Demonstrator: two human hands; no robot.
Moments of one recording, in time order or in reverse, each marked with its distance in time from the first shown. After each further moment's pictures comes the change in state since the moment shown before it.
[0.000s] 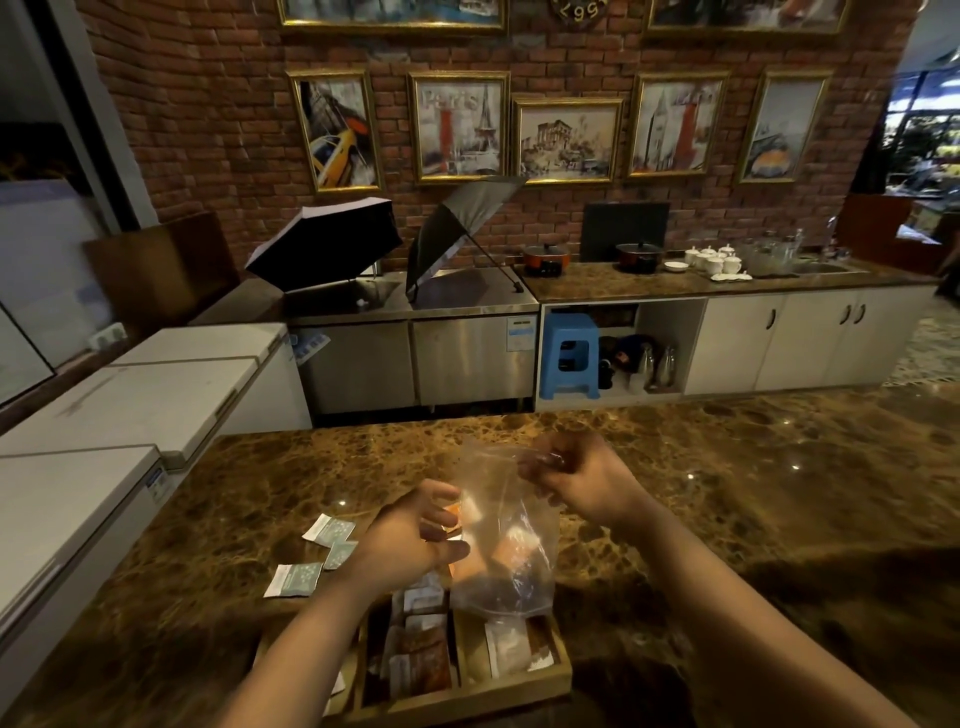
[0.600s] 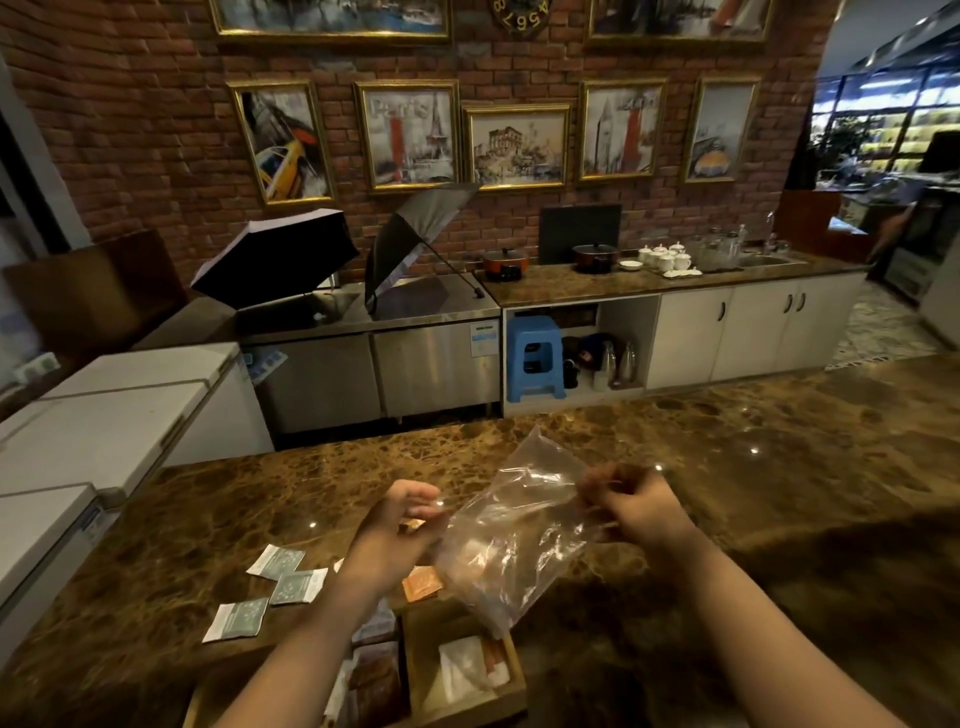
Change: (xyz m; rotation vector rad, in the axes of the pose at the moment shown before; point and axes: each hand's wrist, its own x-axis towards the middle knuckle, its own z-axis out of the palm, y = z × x) left_hand 0.022 0.031 0.037 -0.268 0.099 0.005; right_hand -0.041 0.070 -0.062 0.443 0.263 0.412
